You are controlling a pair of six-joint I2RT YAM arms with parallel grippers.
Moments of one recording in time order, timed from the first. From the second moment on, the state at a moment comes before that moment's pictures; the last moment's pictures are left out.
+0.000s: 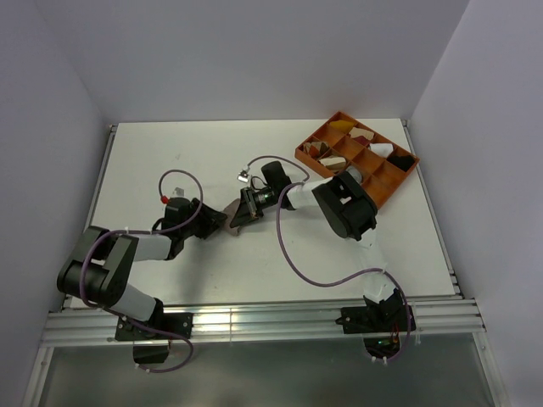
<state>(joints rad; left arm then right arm) -0.31 1.50 0.41 0.48 0.16 -1.13 0.60 2.30 1.35 0.24 -1.07 0.62</state>
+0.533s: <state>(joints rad) -0.33 1.55 0.54 0.32 0.15 -1.06 0.60 2.23 1.35 0.14 -0.96 0.57</state>
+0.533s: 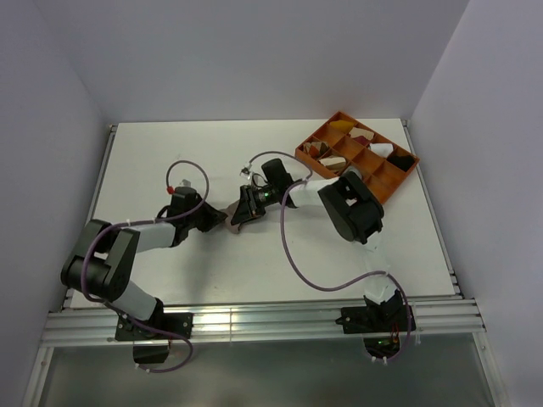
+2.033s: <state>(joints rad) -0.42 1.74 1.07 -0.43 -0.01 -0.83 1.17 2.04 1.11 0.40 0.54 -0.21</state>
